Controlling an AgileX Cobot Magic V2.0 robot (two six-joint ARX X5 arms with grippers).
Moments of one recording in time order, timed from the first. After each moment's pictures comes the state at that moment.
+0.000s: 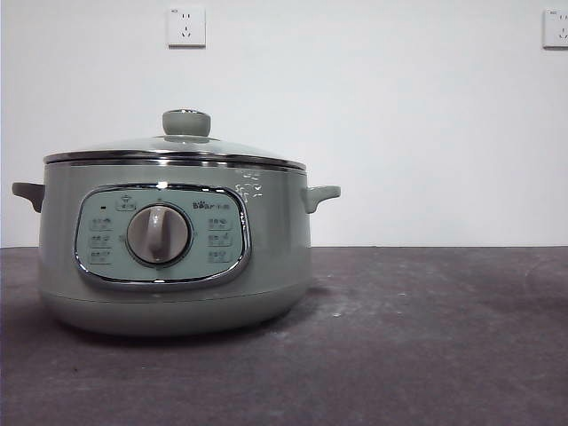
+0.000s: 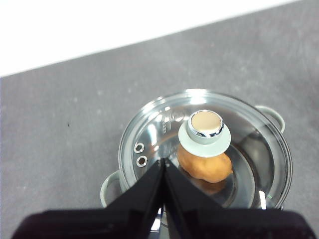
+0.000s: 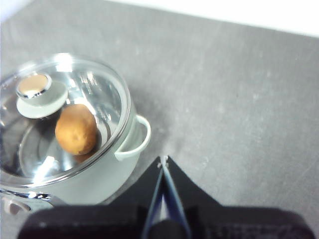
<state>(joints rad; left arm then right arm) -0.50 0.82 1.08 -0.69 -0.18 -0.03 0.62 0.98 1.09 -0.60 0.16 0.10</state>
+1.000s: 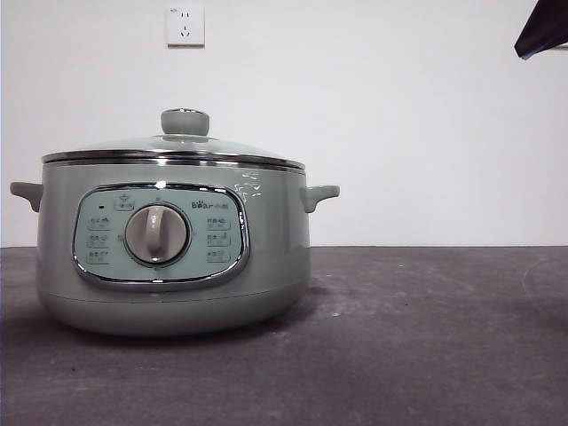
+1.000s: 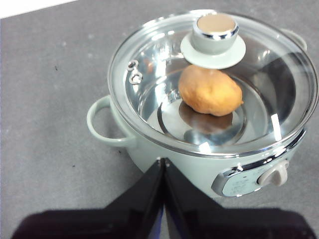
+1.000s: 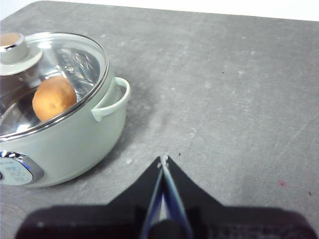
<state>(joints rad) -0.50 0.63 0.73 -0.65 -0.18 -0.05 0.63 0.65 0.67 -0.45 0.21 0.14</state>
